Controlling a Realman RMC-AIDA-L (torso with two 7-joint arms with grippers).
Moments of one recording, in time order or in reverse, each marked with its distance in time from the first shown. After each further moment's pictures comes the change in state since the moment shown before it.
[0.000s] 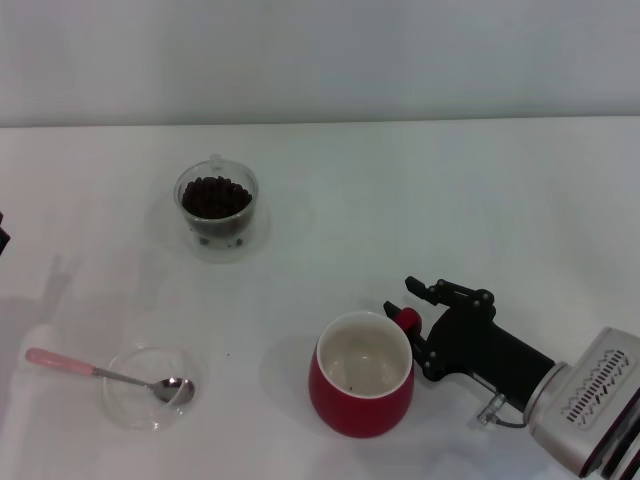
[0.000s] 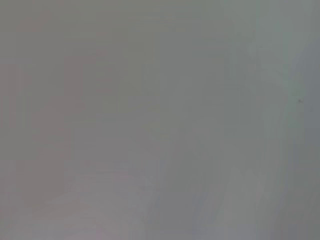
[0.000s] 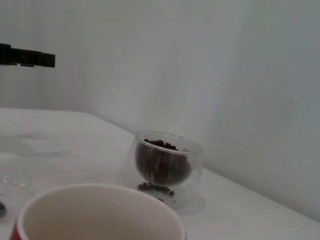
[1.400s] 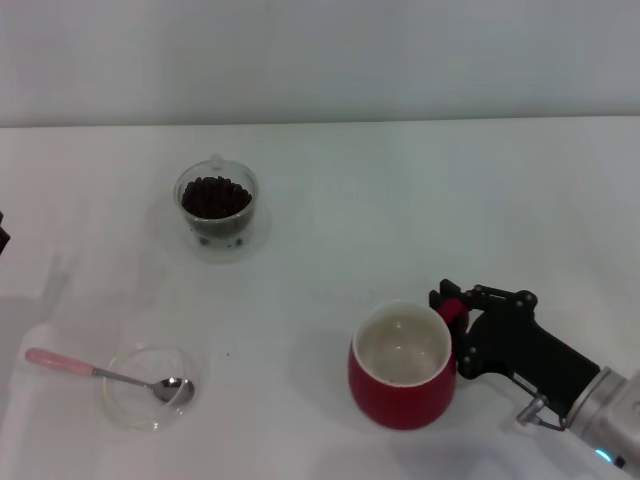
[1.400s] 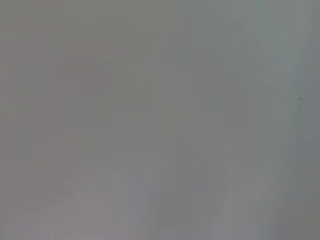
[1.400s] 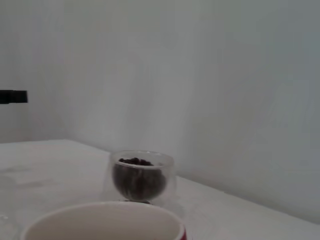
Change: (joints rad) left arm -0.003 0.002 0.000 0.002 0.000 0.005 0.001; right arm -0.051 -0.006 -0.042 -0.095 0.009 -0.126 0.195
